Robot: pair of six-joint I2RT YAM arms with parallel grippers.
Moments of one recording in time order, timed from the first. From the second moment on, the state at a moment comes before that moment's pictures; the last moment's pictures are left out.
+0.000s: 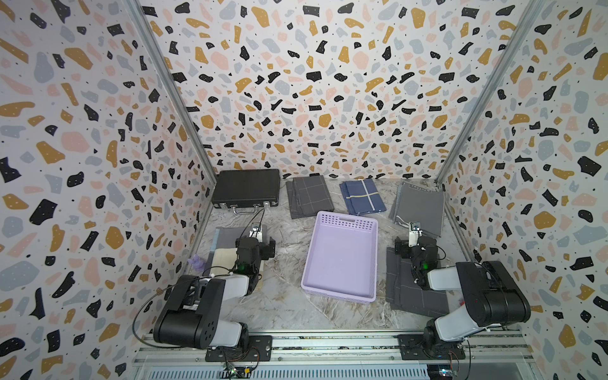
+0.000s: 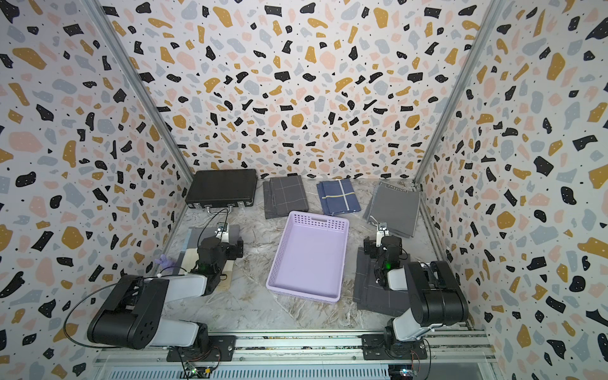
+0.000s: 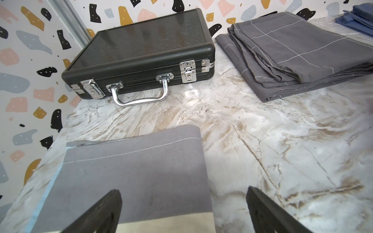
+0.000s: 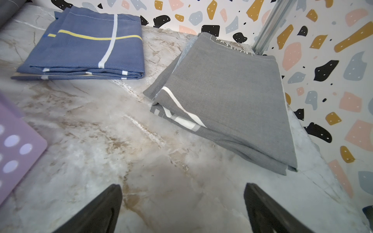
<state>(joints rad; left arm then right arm) -0.14 1.38 0.33 0.60 -0.20 0.07 0.07 1.53 0.33 0.78 0.17 -0.11</state>
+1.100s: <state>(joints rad) -0.06 1.36 1.16 -1.12 -0.21 -0.62 0.76 1.31 1.22 -0.65 -0.22 0.30</state>
